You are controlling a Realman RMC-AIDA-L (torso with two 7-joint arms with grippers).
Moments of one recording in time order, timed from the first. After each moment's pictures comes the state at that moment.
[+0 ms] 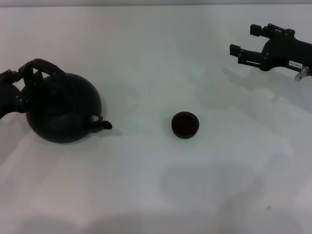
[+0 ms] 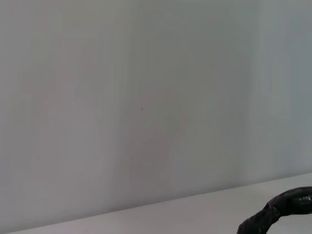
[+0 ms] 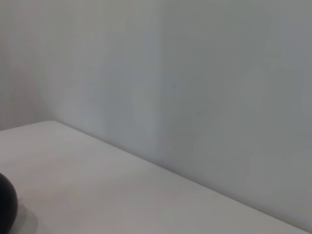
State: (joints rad) left arm -0.18 -2.08 0.89 0.51 1.31 1.25 -0.89; right arm 0.41 2.01 -1.09 -0.59 1.68 1.11 -1.98
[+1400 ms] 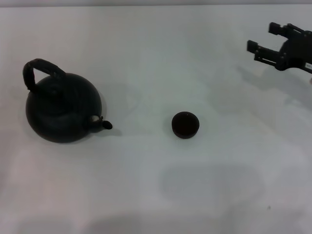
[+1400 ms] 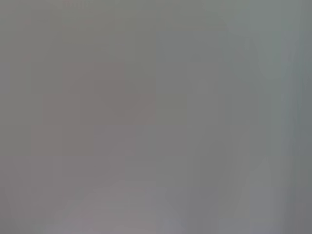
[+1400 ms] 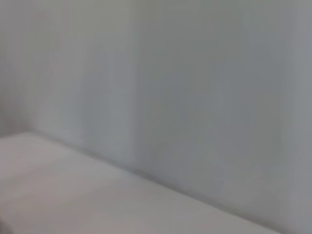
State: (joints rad) left arm 0.06 -2.08 0.66 0.48 1.05 1.40 -0.76; right arm 0.36 2.01 -1.04 -0.55 1.77 1.13 -2.07
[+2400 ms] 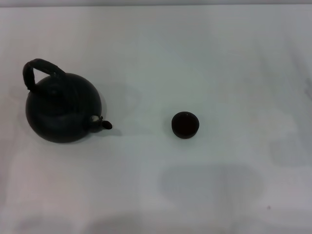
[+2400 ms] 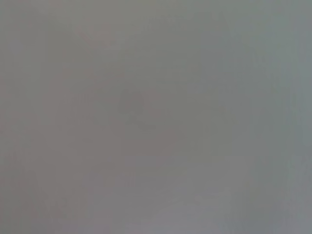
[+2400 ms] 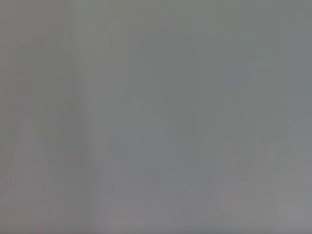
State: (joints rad) left arm 0.04 -2.08 0.65 0.24 0.82 1.53 -0.53; right arm 0.28 2.01 -0.83 0.06 2.37 1.37 -2.75
